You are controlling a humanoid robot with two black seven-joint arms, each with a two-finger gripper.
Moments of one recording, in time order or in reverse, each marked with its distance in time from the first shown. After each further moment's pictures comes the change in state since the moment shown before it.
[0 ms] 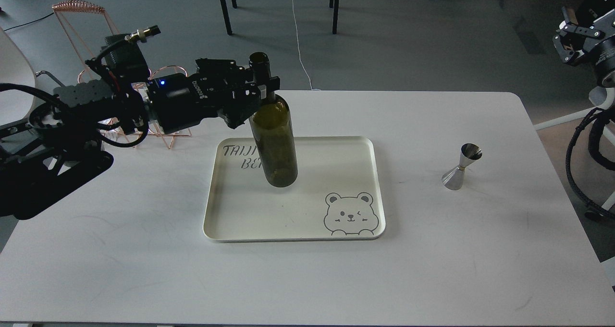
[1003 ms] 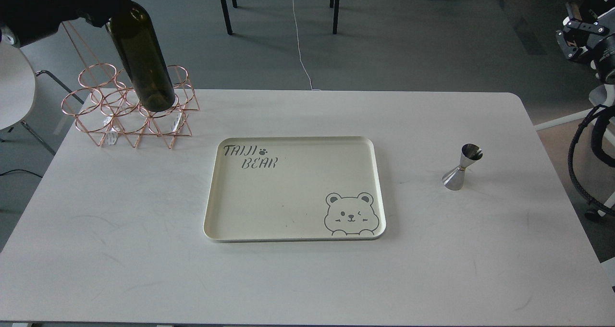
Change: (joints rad) left arm -0.192 0.231 0.003 0.354 -0.070 -0.086 -0.014; right arm 0.009 -0.003 0.000 0.000 0.000 -0.002 0.000
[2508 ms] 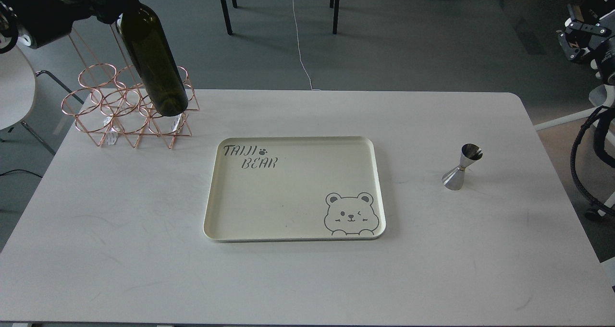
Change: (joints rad) left arm -0.009 -0.057 0.024 0.046 -0.070 -0.003 0.000; right arm -0.006 -0.015 0.000 -0.001 -0.002 0.000 0.000
